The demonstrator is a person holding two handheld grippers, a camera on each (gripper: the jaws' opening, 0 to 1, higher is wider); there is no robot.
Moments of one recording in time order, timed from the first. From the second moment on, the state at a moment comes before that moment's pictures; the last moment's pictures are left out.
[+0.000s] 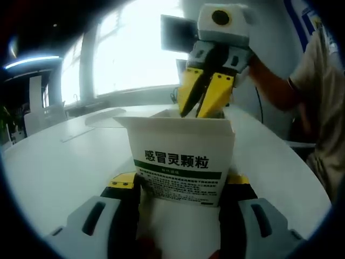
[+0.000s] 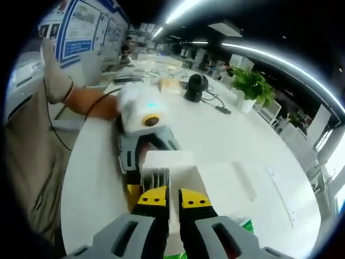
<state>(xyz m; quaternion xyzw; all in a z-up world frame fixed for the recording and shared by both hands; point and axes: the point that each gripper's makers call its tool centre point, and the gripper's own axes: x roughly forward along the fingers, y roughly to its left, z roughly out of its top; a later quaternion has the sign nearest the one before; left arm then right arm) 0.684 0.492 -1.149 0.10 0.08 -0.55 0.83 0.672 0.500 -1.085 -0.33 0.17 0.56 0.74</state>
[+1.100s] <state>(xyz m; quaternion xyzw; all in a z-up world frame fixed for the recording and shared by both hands) 0.684 0.492 -1.149 0.10 0.08 -0.55 0.83 0.670 0.495 -1.080 -0.36 0.16 0.57 0.72</state>
